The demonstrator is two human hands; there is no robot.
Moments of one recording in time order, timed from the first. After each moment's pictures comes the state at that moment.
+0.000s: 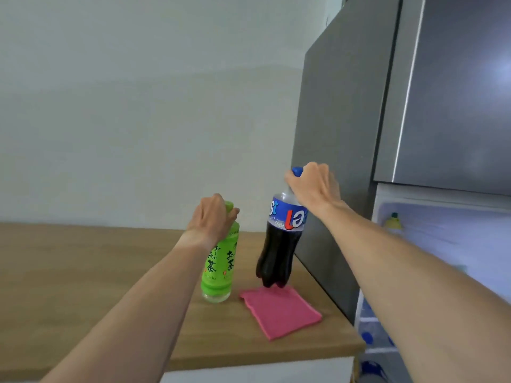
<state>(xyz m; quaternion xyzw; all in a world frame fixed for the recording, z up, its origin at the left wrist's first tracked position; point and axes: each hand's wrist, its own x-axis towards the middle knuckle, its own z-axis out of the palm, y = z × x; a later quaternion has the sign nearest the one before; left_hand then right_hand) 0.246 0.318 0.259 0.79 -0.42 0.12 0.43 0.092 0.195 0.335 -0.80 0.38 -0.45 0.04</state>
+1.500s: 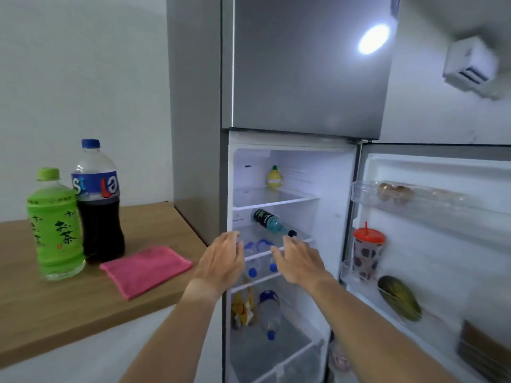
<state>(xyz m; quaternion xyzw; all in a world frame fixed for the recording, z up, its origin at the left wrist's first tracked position) 0.008 0.201 0.114 0.62 -0.67 0.04 0.41 -0.169 0.141 0.117 -0.81 0.55 -0.21 0.02</state>
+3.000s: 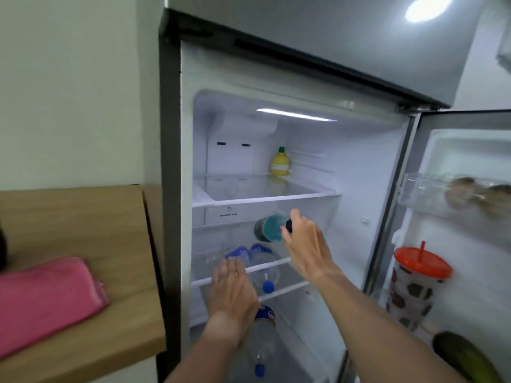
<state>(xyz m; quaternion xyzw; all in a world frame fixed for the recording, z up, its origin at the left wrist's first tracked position) -0.024 -0.004 -0.009 0.78 -0.61 0.08 0.13 -0.157 -0.073 0.087 -0.80 0.48 -0.36 -0.04</state>
